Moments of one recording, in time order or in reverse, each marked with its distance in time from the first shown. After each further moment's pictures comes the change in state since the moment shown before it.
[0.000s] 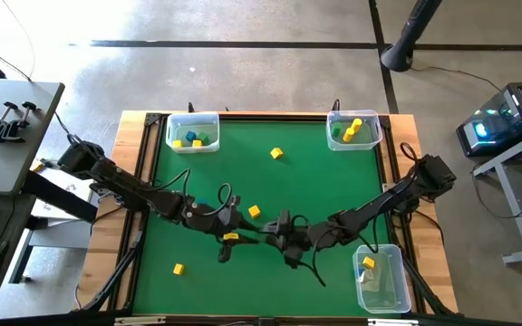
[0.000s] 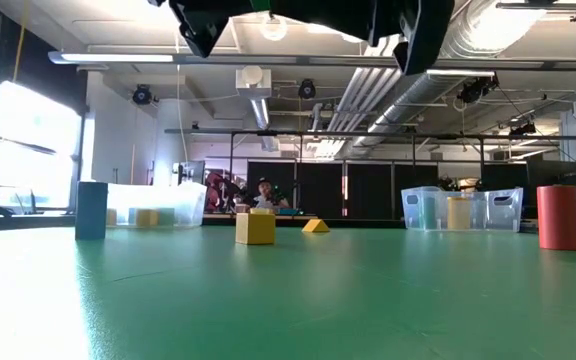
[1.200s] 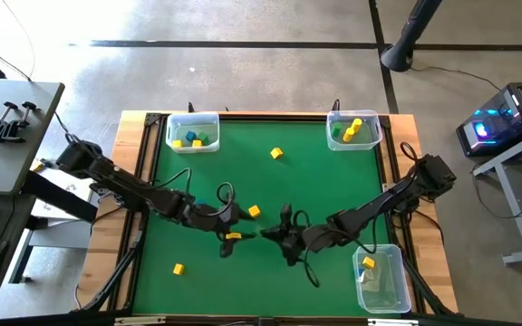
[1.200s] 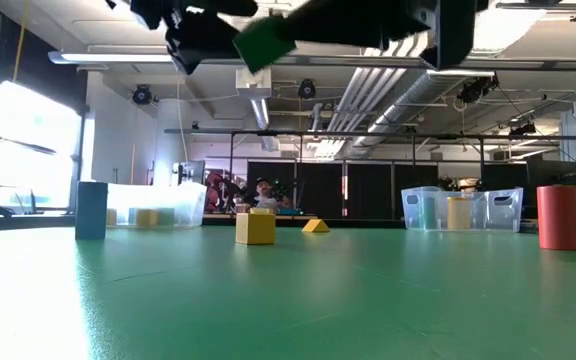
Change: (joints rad) left arm 0.011 -0.019 0.000 -0.143 -0.092 -0.049; right arm -0.004 -0.001 0.001 -0.148 0.022 0.465
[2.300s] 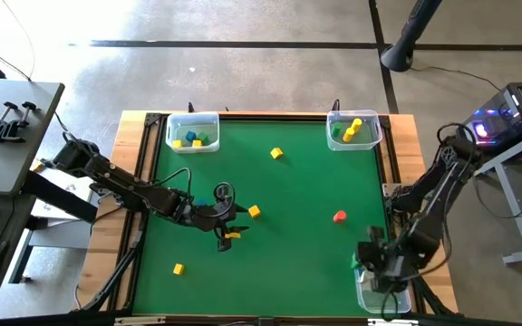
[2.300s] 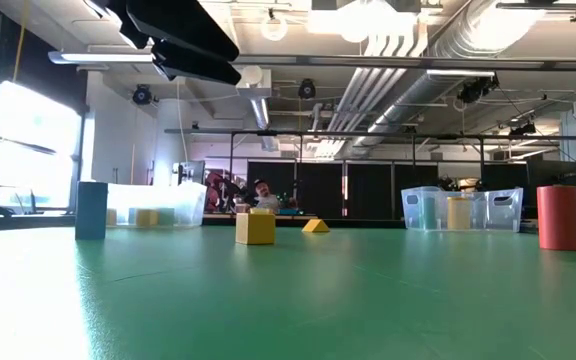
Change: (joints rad) left arm -0.002 -0.034 0.000 -0.168 -0.119 0.007; right arm 0.539 -0.415 0.001 -1.315 -0.305 1.691
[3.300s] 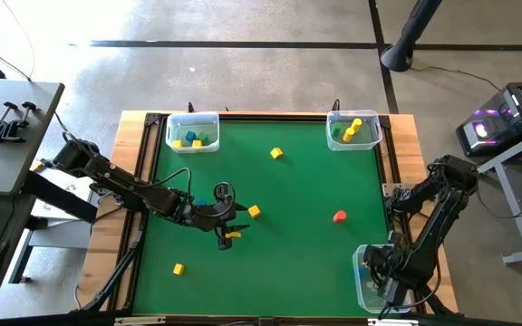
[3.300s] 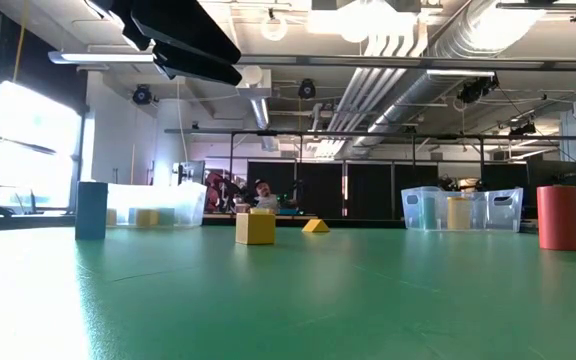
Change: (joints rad) left arm 0.001 0.000 0.000 0.000 -0.027 0.017; right arm 0.139 0.263 0.001 -0.232 -0.243 0.428
